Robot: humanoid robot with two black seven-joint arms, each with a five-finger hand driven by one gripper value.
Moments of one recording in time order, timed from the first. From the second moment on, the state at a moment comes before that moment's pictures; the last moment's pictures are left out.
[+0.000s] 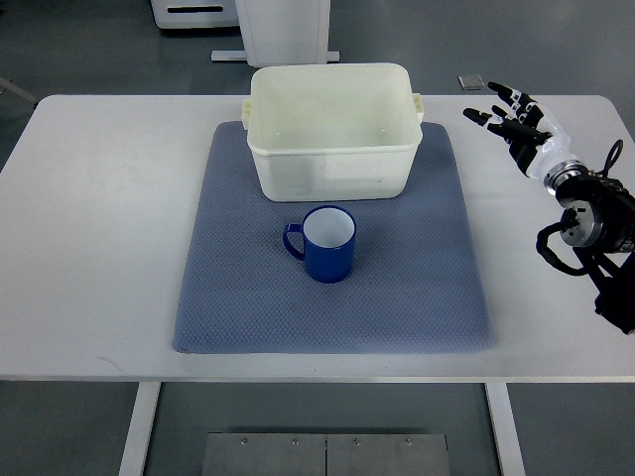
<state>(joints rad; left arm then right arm) -0.04 0.00 -0.59 -0.14 0.33 -0.04 -0.01 0.83 -0.20 0.85 0.61 -0.41 0.03 0.17</state>
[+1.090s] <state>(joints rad) -0.02 0.00 -0.59 -0.14 0.33 -0.04 -0.01 0.83 -0.20 0.86 0.61 -0.41 0.03 0.18</state>
